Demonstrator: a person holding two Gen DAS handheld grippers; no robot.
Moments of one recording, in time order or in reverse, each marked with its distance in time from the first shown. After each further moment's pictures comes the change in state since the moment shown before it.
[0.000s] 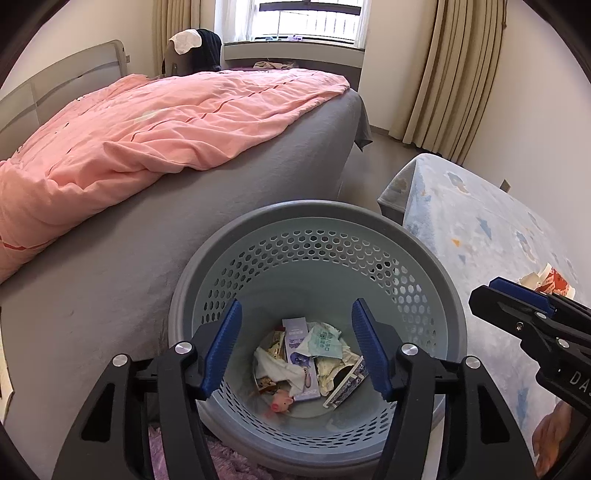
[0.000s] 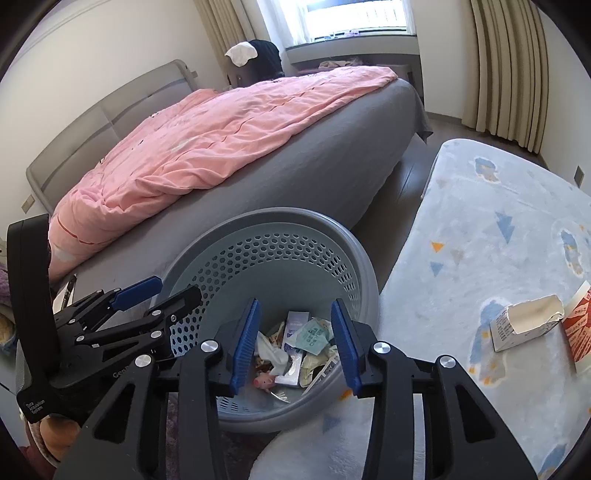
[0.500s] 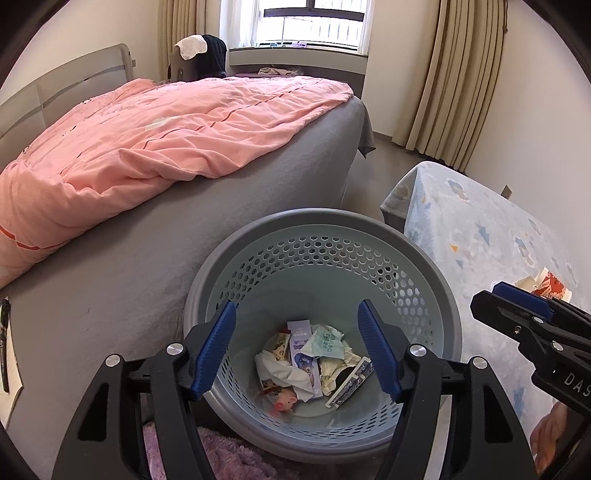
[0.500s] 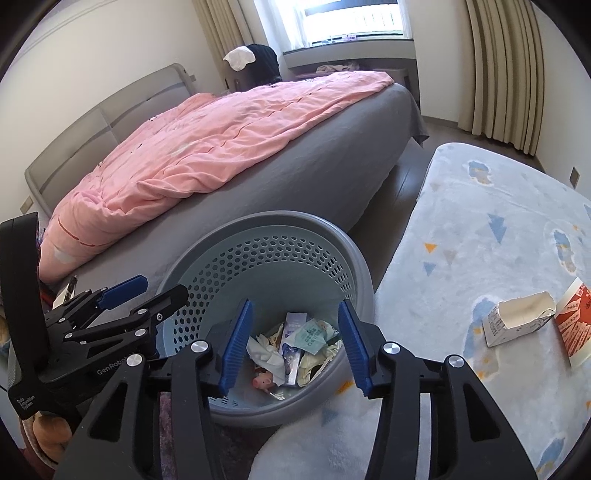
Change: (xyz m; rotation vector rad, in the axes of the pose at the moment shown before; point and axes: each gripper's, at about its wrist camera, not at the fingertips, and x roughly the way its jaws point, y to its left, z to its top) left arm -0.019 0.004 -0.001 -0.007 -0.027 0.015; right arm -0.010 0.000 -0.004 0.004 -0.015 -0.012
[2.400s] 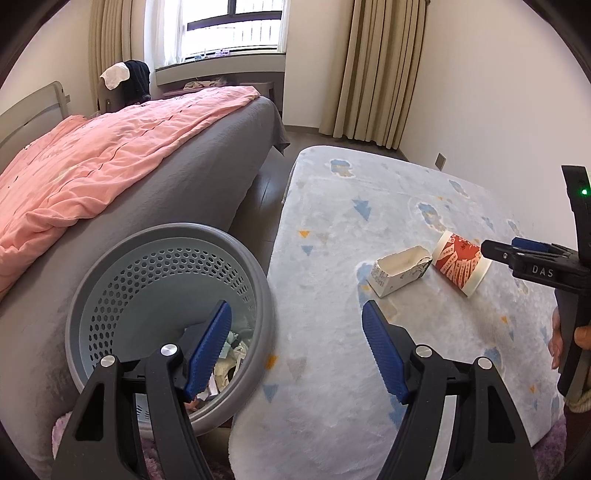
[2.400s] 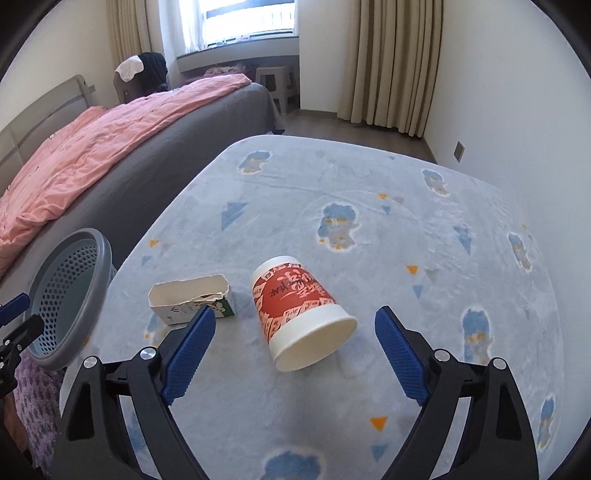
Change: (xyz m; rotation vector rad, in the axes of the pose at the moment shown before) left arm -0.025 -0.171 -0.017 0.182 -0.004 -0.160; right arm -0.095 -0.237 -0.011 0.093 0.033 -0.376
